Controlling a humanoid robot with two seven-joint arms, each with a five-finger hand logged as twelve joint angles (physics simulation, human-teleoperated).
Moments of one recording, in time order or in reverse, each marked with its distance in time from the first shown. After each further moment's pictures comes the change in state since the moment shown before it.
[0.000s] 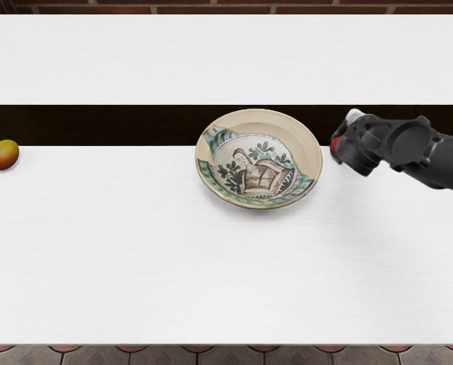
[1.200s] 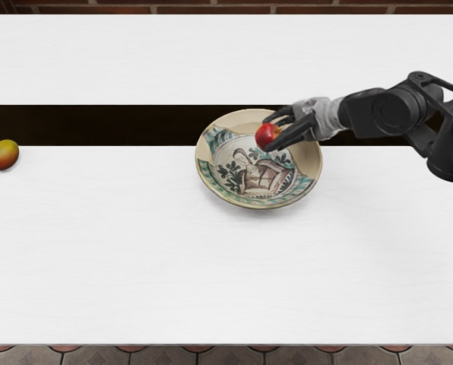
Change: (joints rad) left arm 0.000 0.000 0.000 0.000 0.000 0.000 0.000; right arm -0.185 -0.113 0.831 0.017 0.072 0.549 0.000
